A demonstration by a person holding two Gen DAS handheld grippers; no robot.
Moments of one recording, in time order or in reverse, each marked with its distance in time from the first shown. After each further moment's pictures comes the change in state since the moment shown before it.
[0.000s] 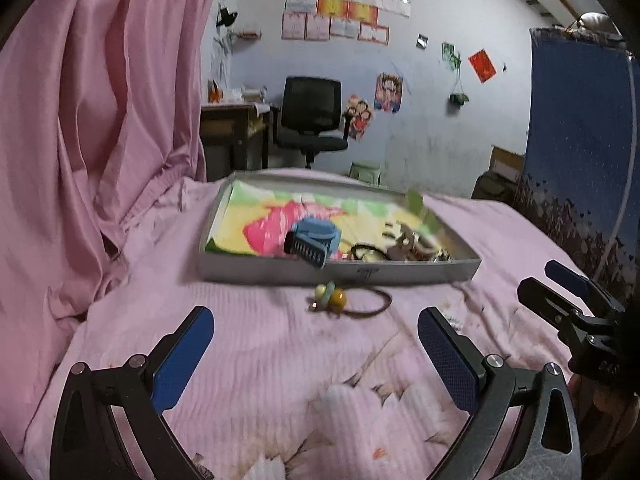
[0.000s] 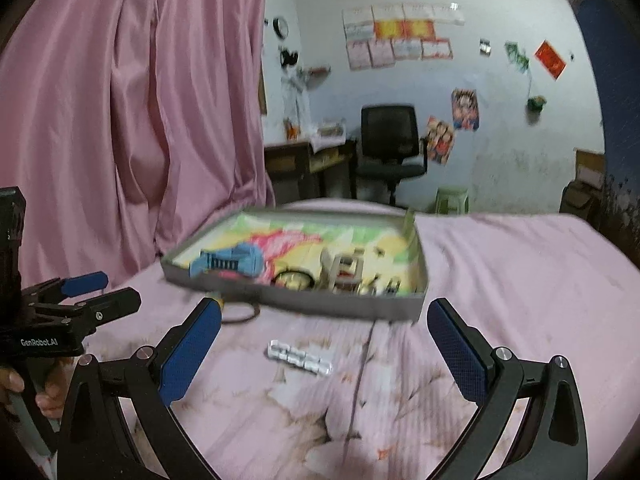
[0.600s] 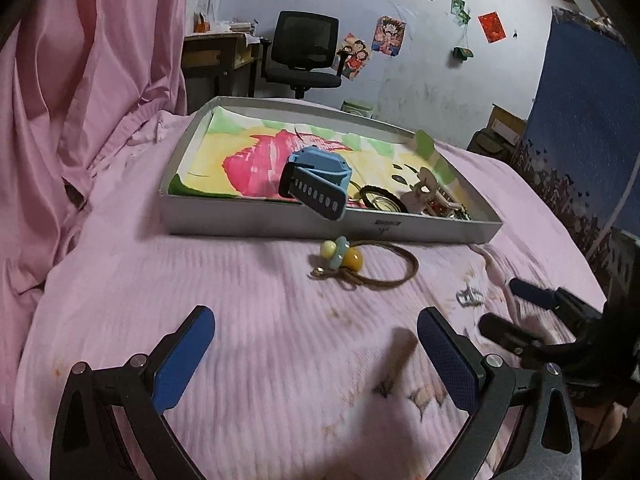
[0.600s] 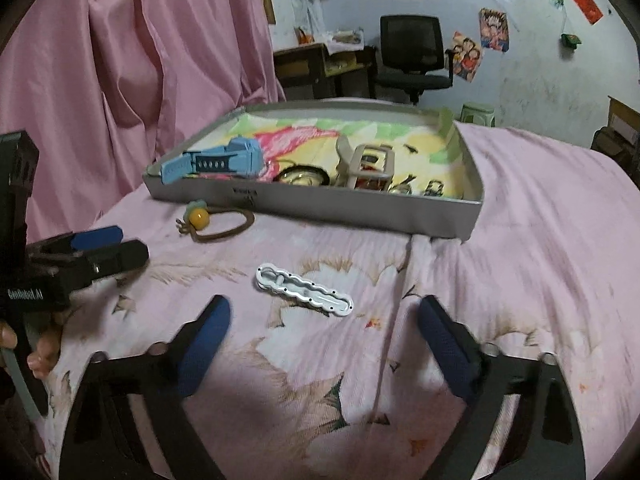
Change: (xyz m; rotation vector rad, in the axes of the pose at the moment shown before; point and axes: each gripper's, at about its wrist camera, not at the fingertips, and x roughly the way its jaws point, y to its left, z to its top) left arm 0.064 0.016 -0.002 -0.047 0.237 -0.080; right arm 0.070 0.004 -0.030 -0.008 0.339 0.066
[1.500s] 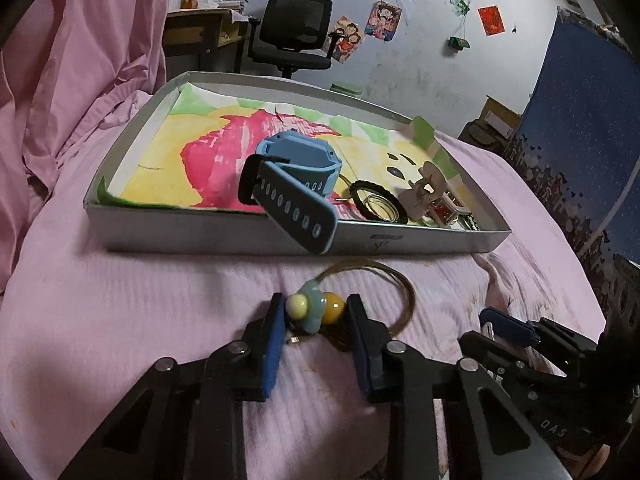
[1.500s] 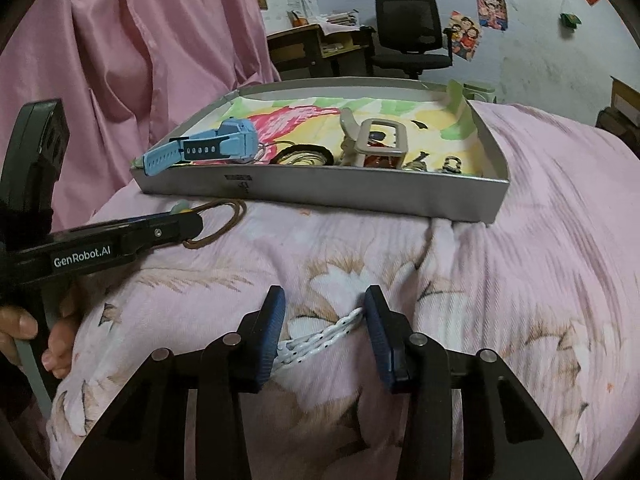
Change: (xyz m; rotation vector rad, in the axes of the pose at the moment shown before) left arm 0.043 -0.007 0.019 -0.020 0.069 -0.065; right arm 0.016 0.004 -0.002 0.053 0.053 0.015
